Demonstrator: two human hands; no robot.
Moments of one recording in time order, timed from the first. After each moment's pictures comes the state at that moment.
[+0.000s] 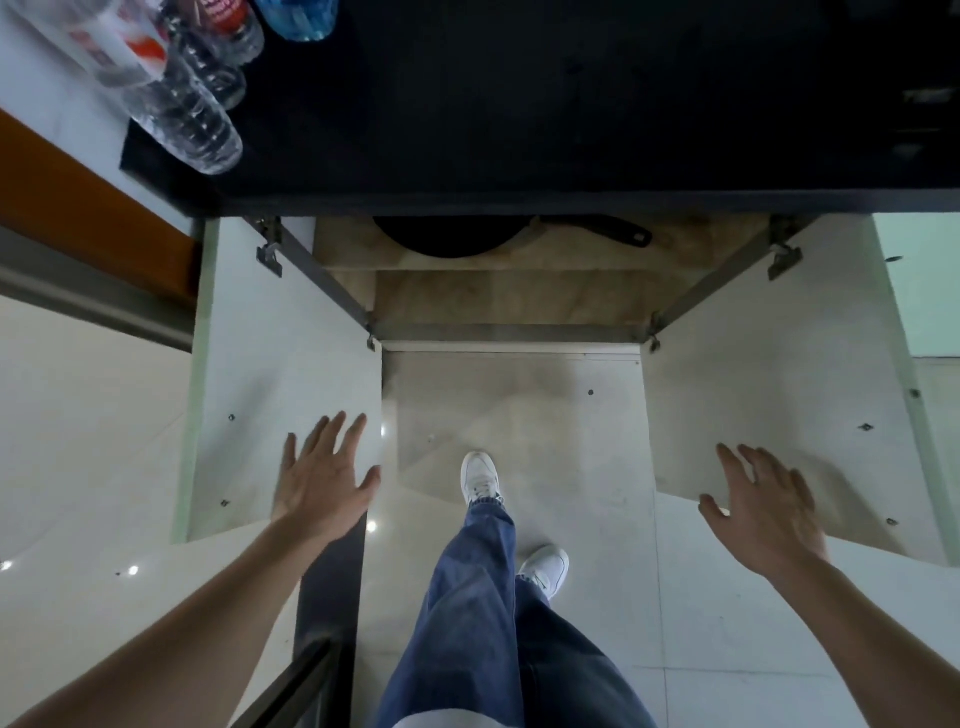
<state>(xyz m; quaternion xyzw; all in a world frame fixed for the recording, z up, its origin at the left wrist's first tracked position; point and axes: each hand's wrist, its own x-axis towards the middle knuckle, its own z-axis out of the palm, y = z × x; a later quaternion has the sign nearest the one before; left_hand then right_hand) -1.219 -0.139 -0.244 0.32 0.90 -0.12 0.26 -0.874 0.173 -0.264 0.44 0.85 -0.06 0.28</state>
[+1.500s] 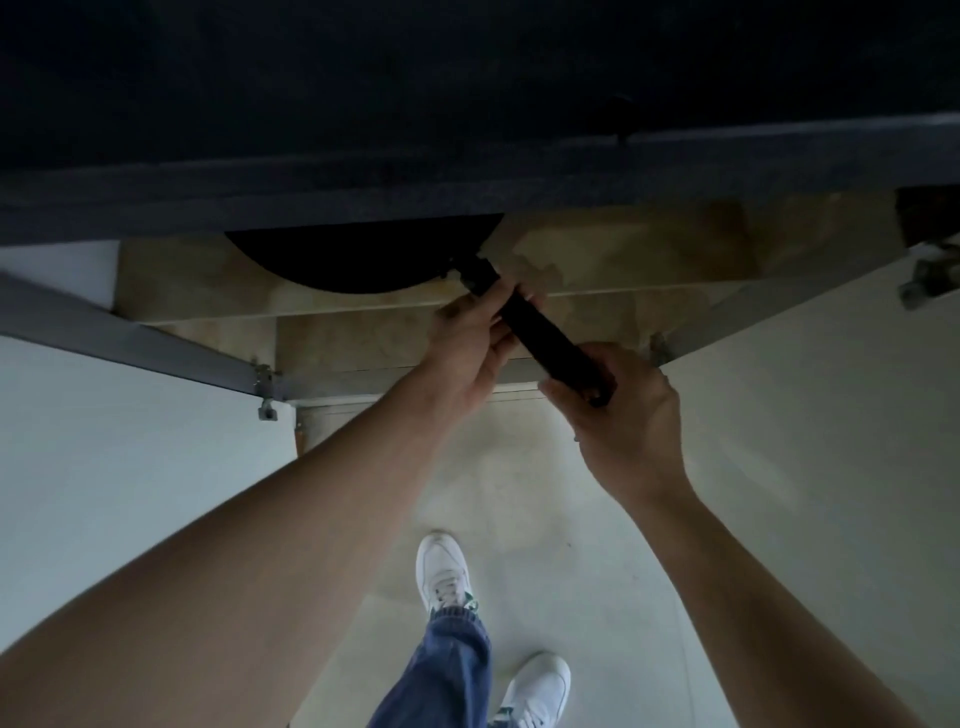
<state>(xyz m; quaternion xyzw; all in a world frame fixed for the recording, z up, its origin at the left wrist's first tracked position) -1.271 0.222 -0.411 -0.11 0.47 0.69 0.53 -1.115 0.255 -0.394 0.48 0.79 -0.36 -0.13</state>
